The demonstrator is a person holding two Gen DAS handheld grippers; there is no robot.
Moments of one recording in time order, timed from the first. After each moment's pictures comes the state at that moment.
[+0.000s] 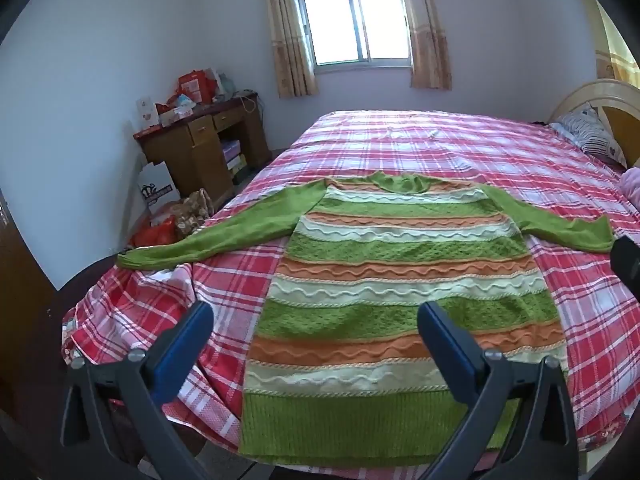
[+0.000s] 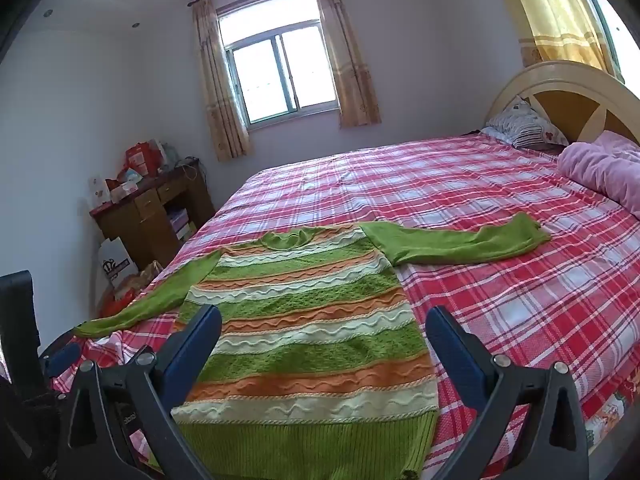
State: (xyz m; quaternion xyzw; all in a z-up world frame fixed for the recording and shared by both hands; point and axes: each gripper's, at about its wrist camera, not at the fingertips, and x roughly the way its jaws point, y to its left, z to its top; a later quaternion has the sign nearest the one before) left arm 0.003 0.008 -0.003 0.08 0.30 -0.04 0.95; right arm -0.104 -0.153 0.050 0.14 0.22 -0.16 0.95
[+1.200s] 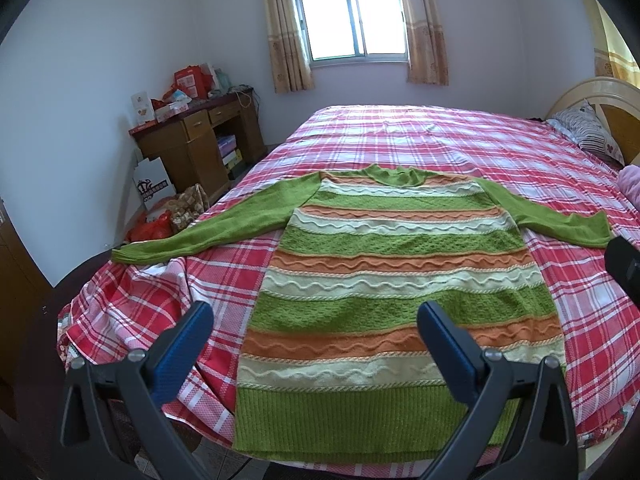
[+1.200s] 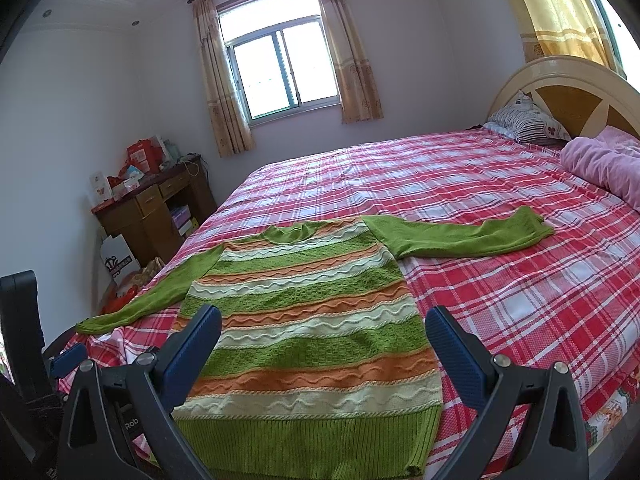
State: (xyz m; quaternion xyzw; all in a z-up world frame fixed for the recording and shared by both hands) left arm 0.002 0.005 -0.008 0.08 0.31 -0.05 0.95; right arm -0.105 -0.150 0.048 0.14 0.22 -0.15 0.95
